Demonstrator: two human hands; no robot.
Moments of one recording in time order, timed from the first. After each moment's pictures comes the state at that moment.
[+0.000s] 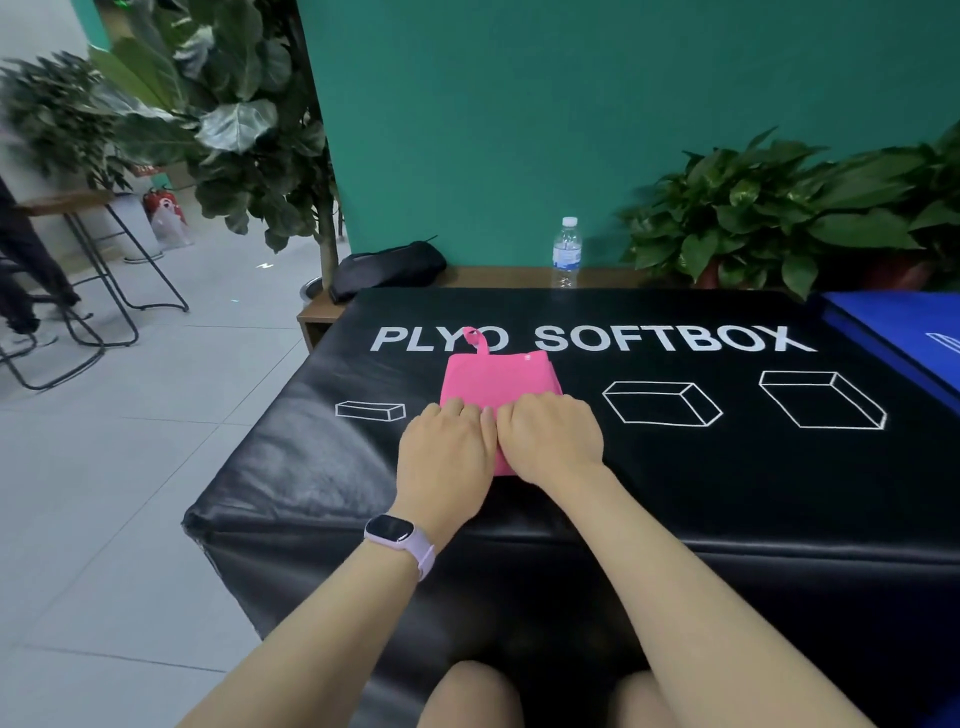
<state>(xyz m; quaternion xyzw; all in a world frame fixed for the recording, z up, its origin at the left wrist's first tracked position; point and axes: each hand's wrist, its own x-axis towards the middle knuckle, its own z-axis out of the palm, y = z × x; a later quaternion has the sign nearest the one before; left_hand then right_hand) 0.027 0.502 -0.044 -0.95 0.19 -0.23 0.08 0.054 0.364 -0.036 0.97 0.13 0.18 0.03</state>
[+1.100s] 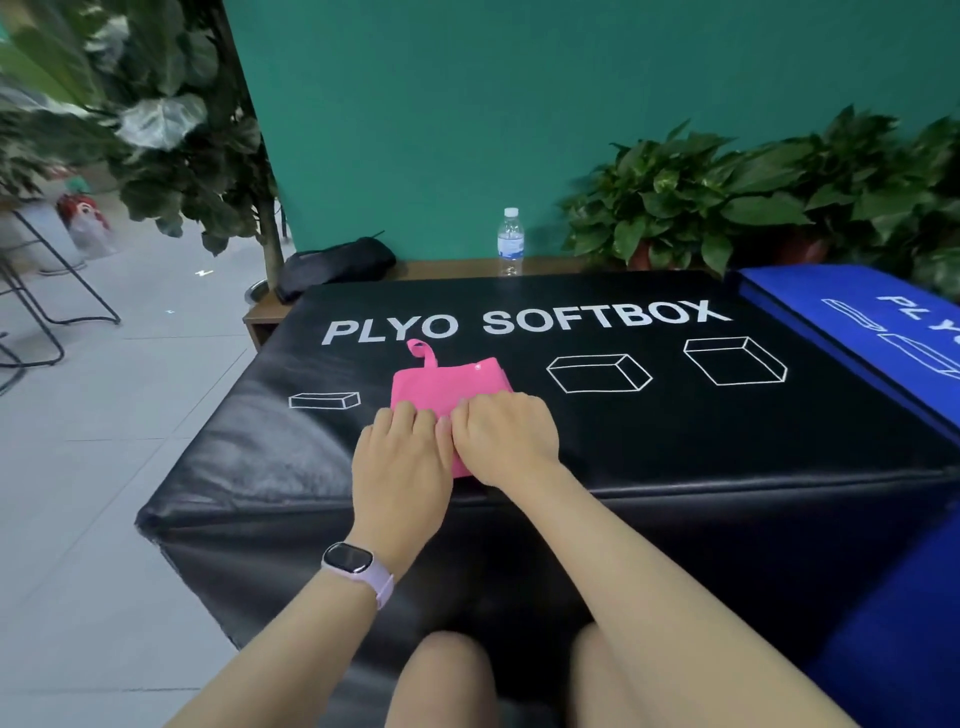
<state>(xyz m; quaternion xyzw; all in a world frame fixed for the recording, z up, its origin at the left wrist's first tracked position) -0.021 0.498 -0.058 -0.96 0.14 -0.23 0.08 0.006 0.363 -0.031 0.97 0.13 0.18 0.03</state>
